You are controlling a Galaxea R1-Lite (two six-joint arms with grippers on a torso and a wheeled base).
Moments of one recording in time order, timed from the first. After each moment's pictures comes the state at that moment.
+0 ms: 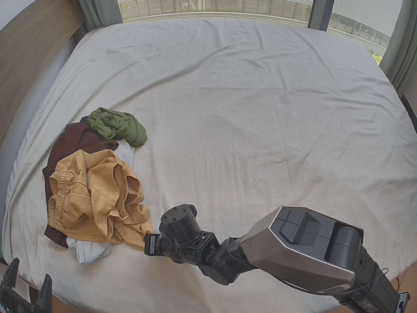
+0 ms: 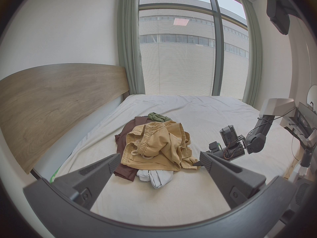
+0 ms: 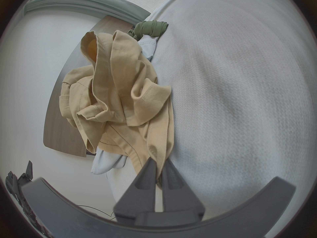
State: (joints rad) left arm 0.00 0.02 -0.02 0.00 0.02 0.01; right arm 0.96 2.63 -1.55 -0.60 0.07 0.71
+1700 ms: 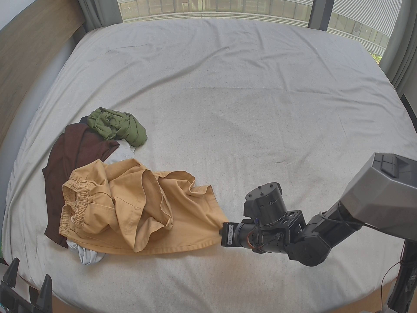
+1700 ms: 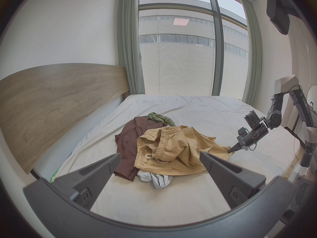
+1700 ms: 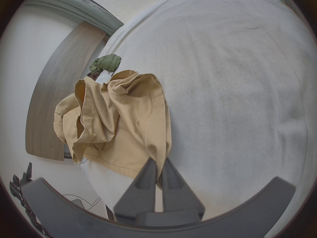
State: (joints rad) left arm 0.00 0.02 -0.02 0.00 0.01 0.01; right arm 0.75 2.18 -0.91 -0.60 -0.01 0.62
